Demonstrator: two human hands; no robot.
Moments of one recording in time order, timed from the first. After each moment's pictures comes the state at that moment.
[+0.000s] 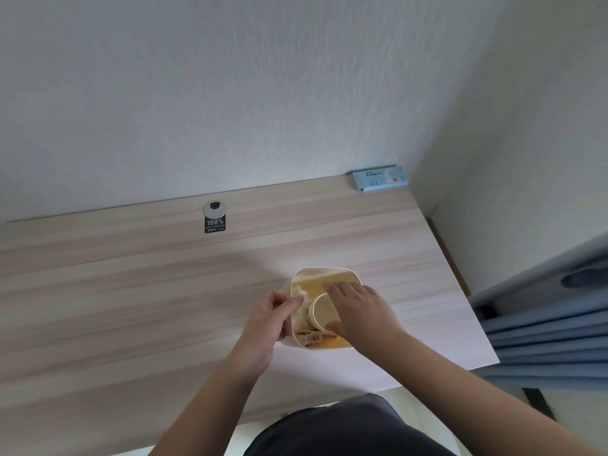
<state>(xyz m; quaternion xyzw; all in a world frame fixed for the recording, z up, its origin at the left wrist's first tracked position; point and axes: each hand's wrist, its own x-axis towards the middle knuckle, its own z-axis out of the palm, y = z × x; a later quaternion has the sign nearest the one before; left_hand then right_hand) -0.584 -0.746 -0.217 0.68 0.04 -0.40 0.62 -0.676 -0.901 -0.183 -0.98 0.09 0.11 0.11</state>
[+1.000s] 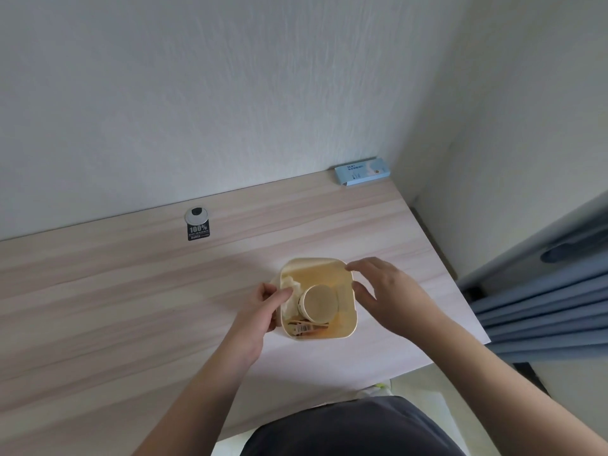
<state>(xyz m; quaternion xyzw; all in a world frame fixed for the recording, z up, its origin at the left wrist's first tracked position) -0.562 -0.750 -0.220 0.68 0.00 -0.41 0.61 -0.703 -0.940 -0.153 -0.95 0.19 -0.03 0.24</state>
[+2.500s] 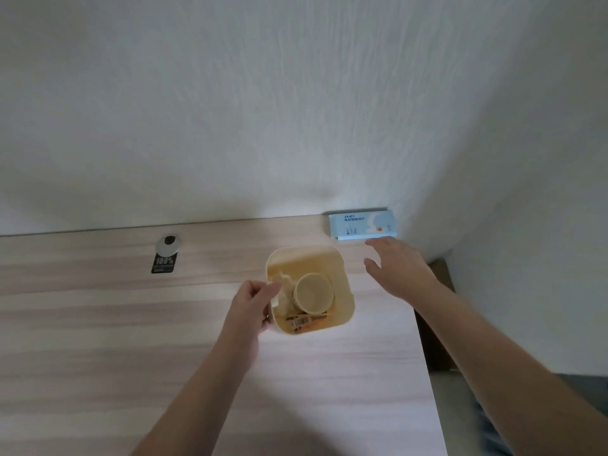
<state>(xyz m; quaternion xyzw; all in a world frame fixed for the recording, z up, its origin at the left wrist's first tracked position) -0.516 -0.975 -0.199 0.69 0.14 -0.27 0.65 -0.555 -1.243 -0.232 -0.97 0.17 0.09 0.18</state>
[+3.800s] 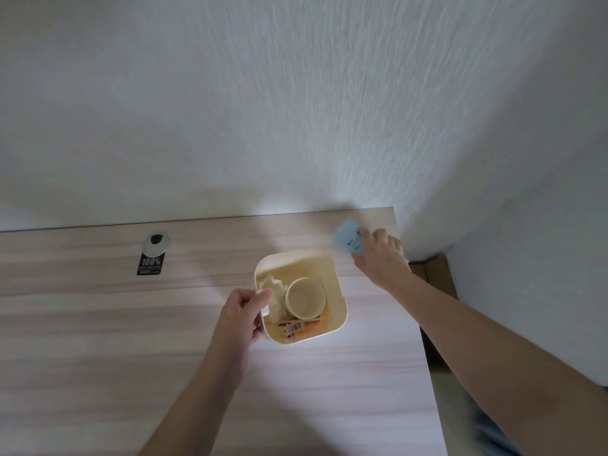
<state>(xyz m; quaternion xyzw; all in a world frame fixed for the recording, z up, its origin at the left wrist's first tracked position) -0.499 -0.973 -0.224 0.69 0.17 -0.27 0.65 -0.502 -1.259 -0.336 -0.98 0.18 0.07 0.09</state>
